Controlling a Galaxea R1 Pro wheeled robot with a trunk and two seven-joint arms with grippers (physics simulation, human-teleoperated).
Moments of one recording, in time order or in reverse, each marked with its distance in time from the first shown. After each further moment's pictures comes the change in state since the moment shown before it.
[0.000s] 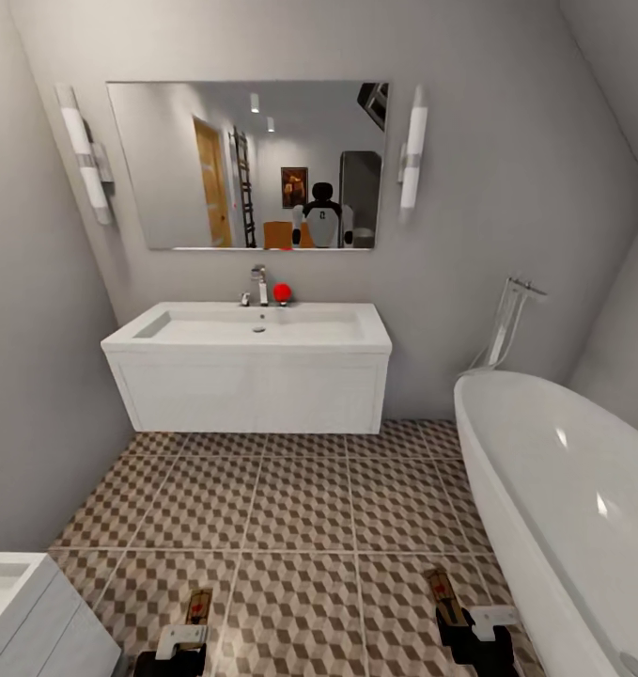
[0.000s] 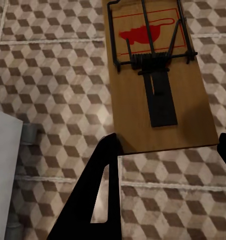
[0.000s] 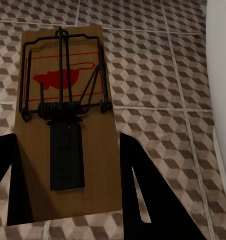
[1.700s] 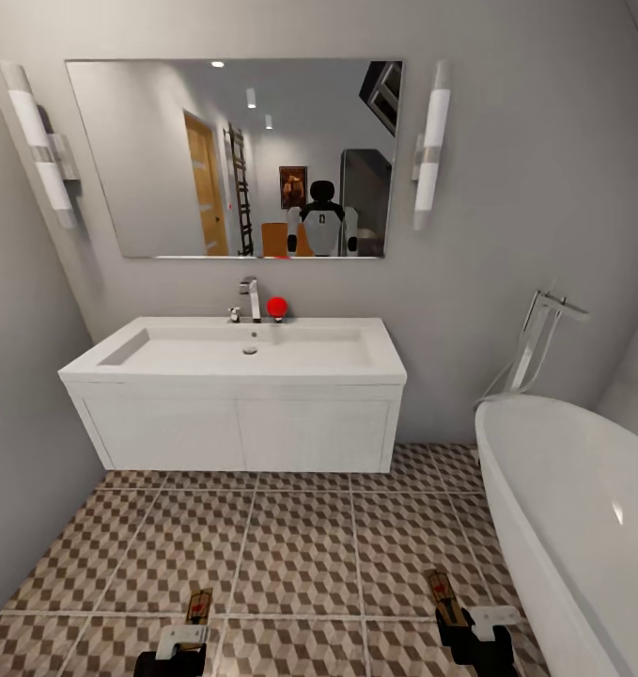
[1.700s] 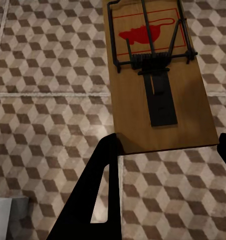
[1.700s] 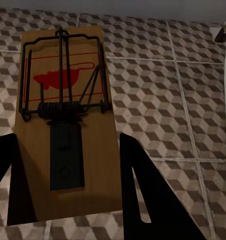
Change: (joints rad) left arm 0.000 0.000 0.000 0.000 0.000 0.000 0.000; right arm 0.000 0.000 0.003 0.000 0.001 0.000 0.000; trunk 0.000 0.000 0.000
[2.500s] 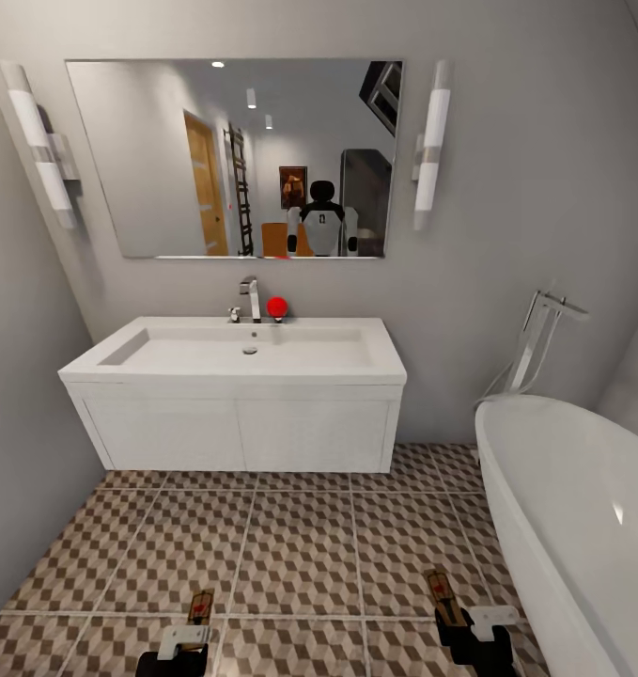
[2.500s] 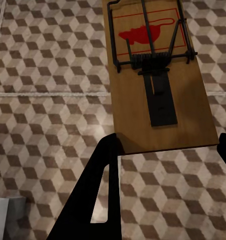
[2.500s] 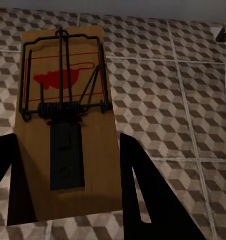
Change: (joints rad) left arm 0.000 -0.005 0.000 0.001 0.000 0.000 -0.004; right arm 0.000 0.003 0.000 0.000 0.000 0.001 0.000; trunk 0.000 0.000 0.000
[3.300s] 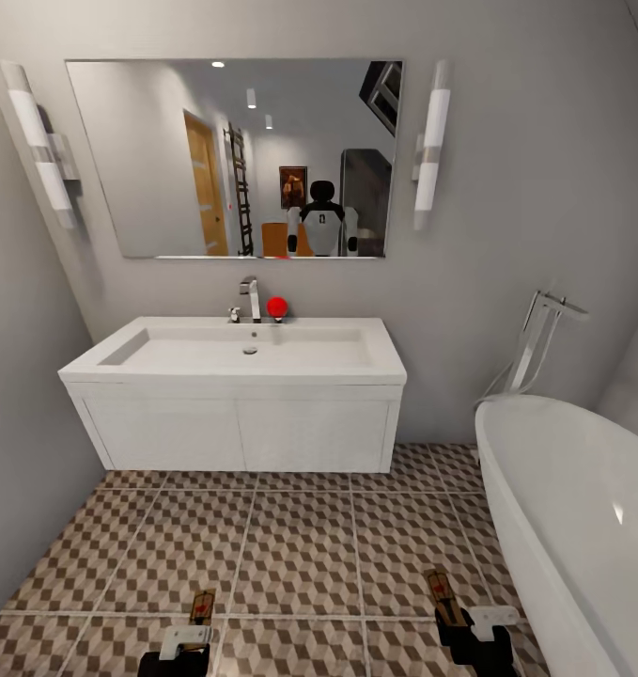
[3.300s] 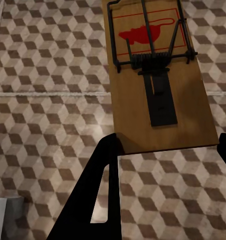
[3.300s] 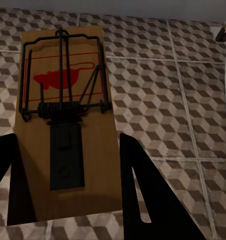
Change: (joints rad) left arm 0.000 -0.005 0.000 0.000 0.000 0.002 0.001; right arm 0.000 0.000 -0.001 0.000 -0.001 0.000 0.000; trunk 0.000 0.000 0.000
